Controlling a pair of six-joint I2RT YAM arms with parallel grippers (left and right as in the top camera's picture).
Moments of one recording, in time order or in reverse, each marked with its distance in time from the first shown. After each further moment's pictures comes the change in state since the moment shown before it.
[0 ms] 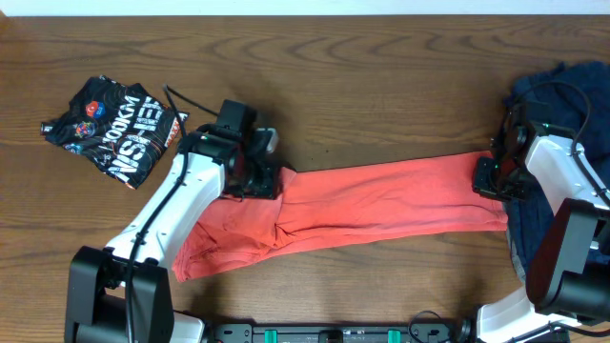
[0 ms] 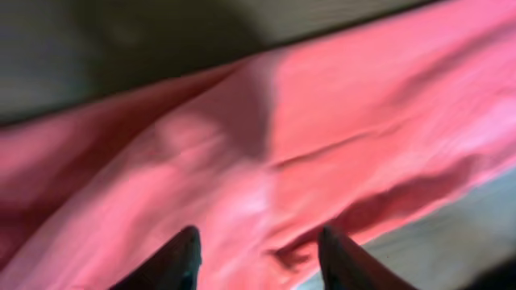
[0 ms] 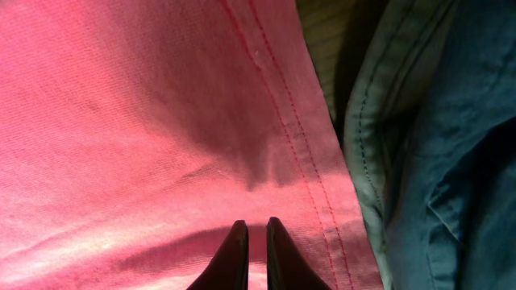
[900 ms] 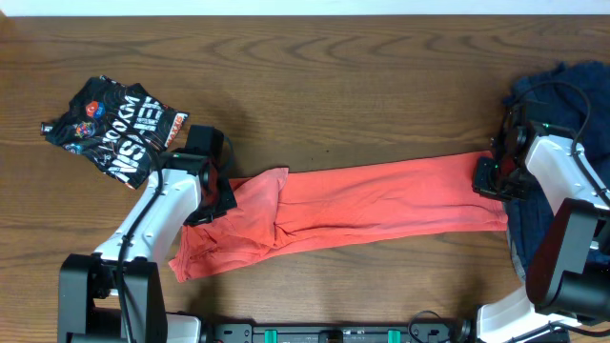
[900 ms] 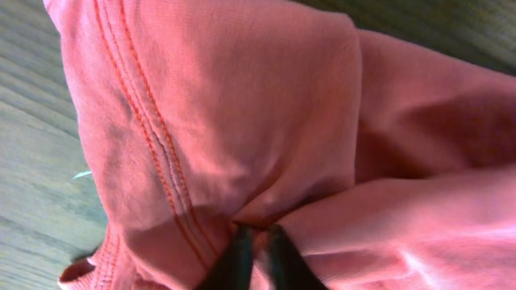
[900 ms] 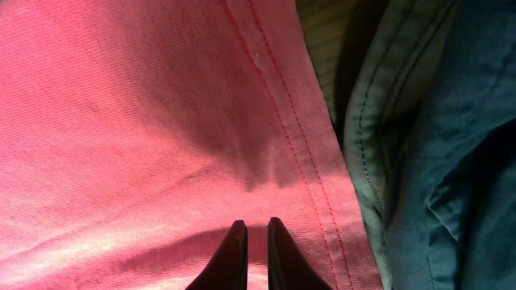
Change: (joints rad) left arm 0.154 -0.038 -0.180 0.014 -0.372 -0.318; right arm 0.000 0.000 0.000 0.003 0.000 0.000
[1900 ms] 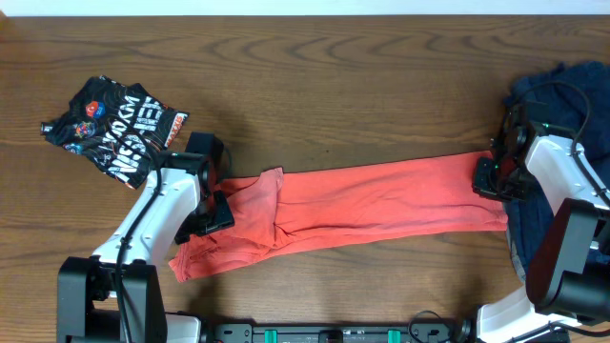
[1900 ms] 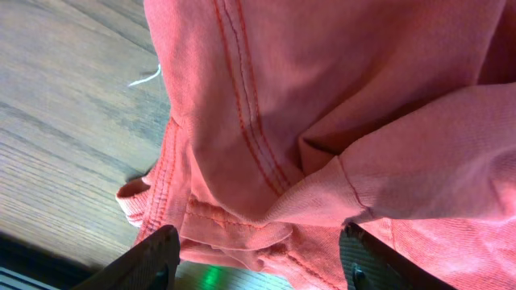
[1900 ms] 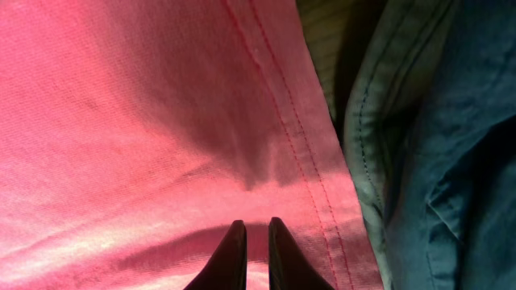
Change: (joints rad) left arm 0.000 -0.008 0.015 -0.202 -0.036 -0.010; right arm 0.000 0.000 0.000 -0.006 0.001 0.000
